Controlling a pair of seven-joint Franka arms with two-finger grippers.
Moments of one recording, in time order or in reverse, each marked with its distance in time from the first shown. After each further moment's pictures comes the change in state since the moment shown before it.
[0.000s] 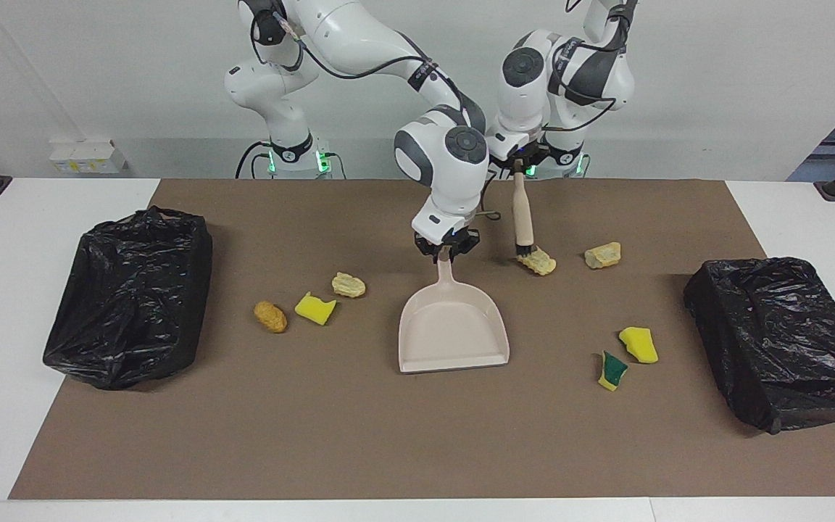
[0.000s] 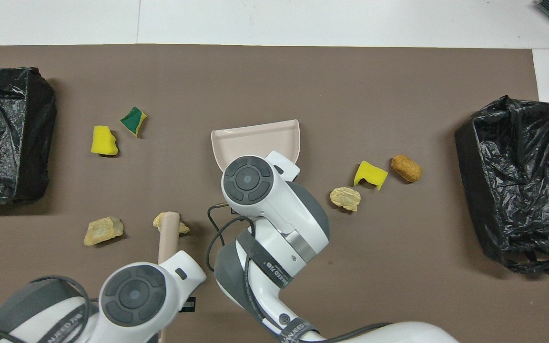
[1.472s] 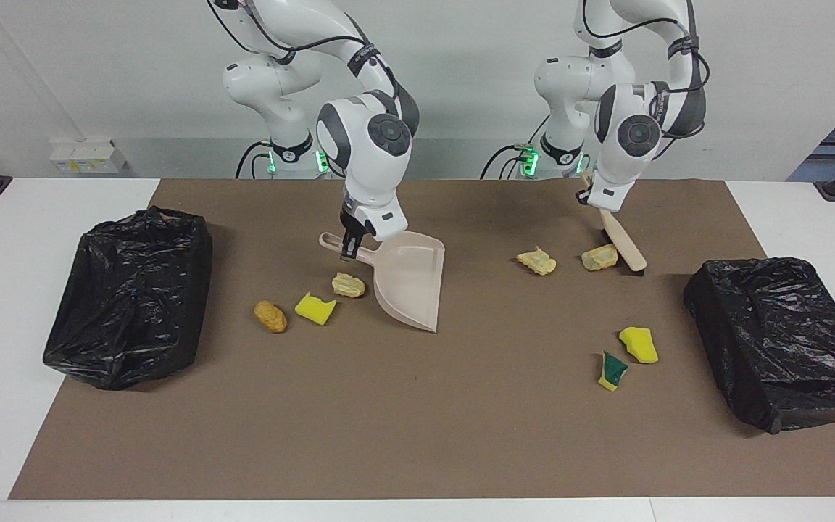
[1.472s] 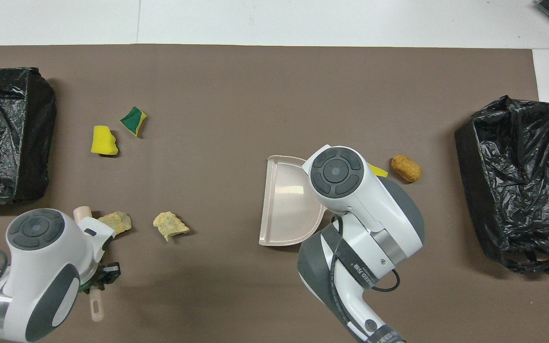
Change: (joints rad) left arm 0.405 0.094 -0.023 -0.099 0.101 0.090 0.058; right arm -0.170 -0.225 -0.001 -0.259 -0.225 -0.092 -1.369
